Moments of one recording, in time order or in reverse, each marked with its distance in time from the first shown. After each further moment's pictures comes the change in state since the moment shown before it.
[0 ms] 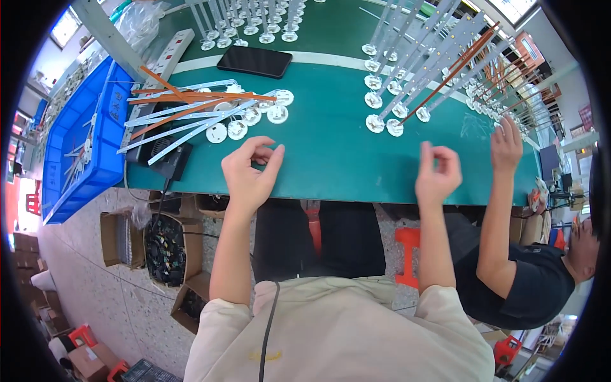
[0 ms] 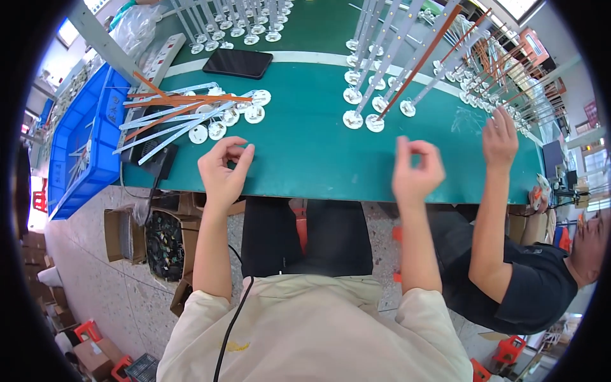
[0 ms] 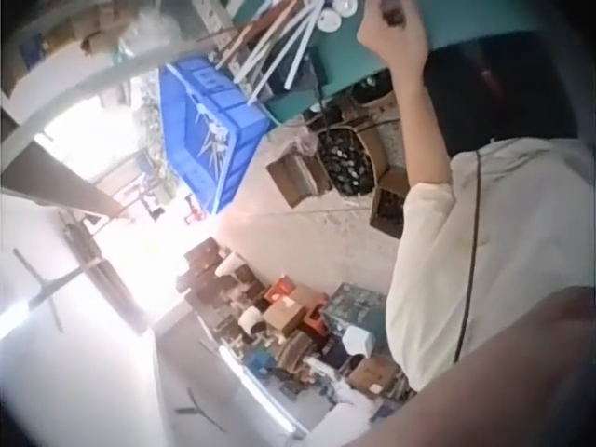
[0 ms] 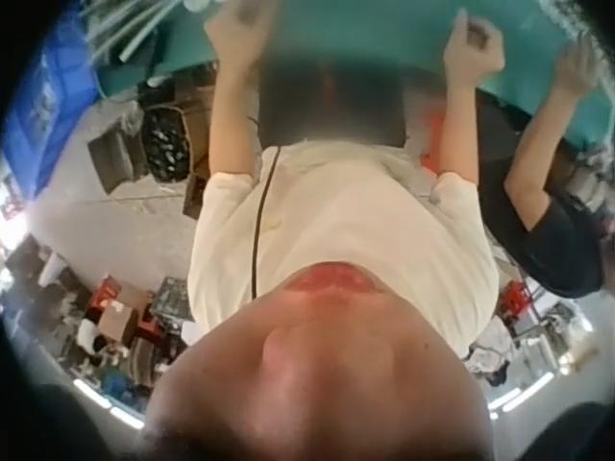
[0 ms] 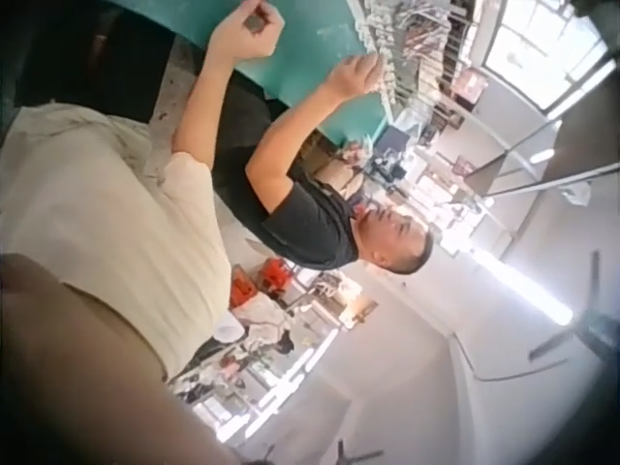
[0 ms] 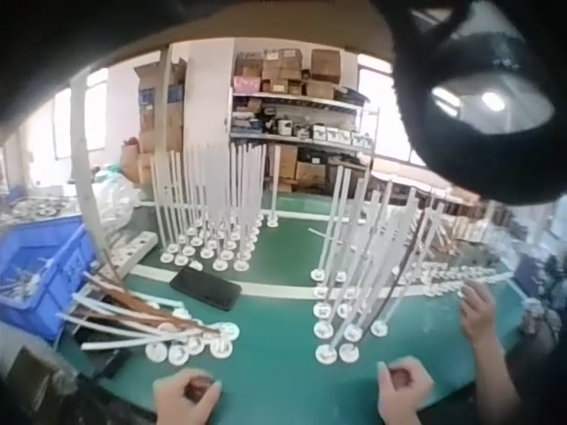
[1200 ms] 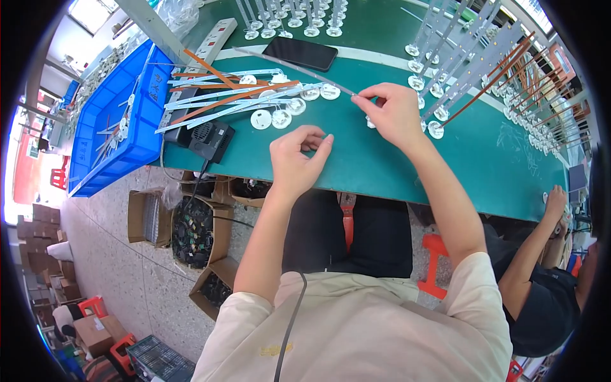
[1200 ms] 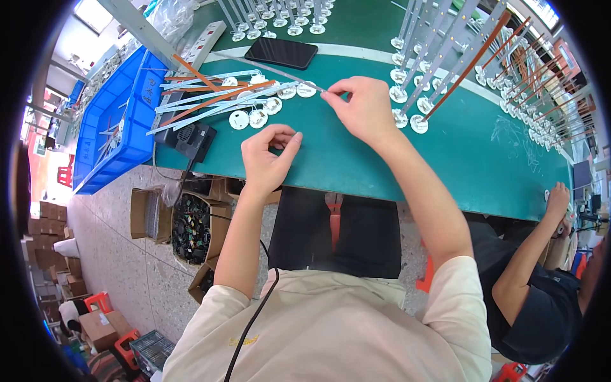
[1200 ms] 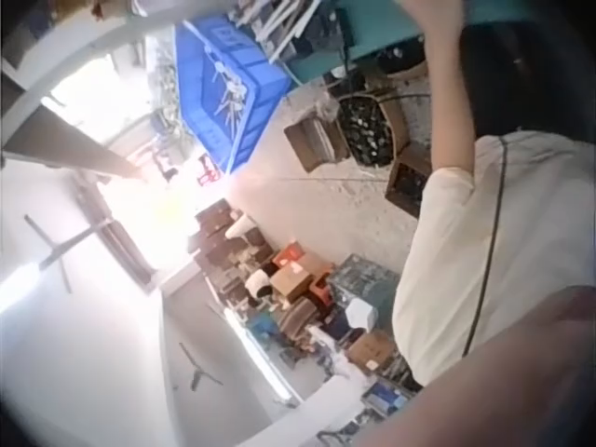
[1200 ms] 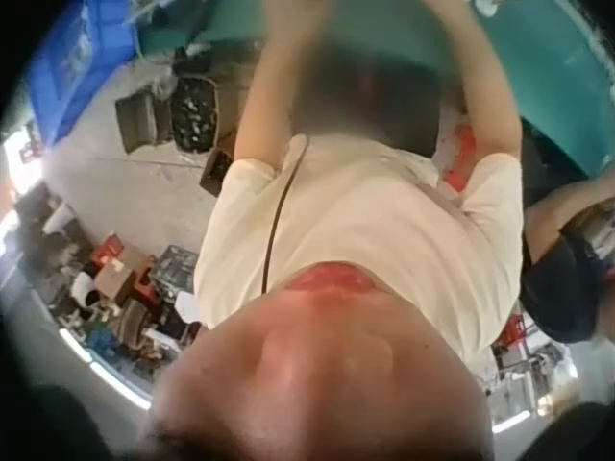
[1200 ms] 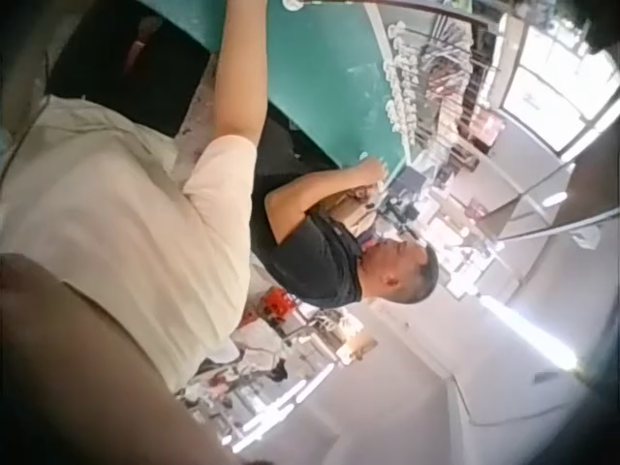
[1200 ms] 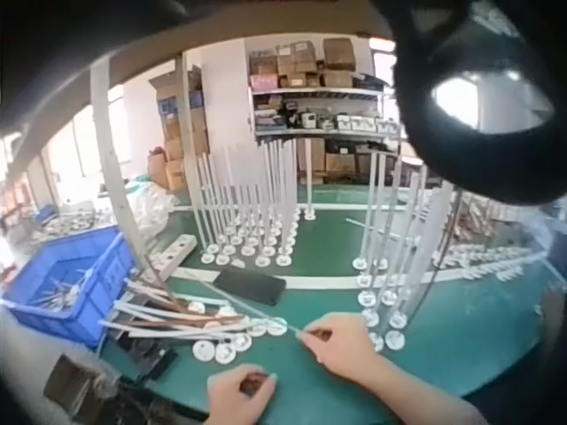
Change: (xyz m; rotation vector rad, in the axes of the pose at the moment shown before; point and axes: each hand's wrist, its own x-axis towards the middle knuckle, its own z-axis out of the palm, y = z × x) left_hand 0.002 0.008 -0.003 0.065 0.029 -0.022; right_hand 0.039 -0.114 0.138 0.189 -0.773 -0.100
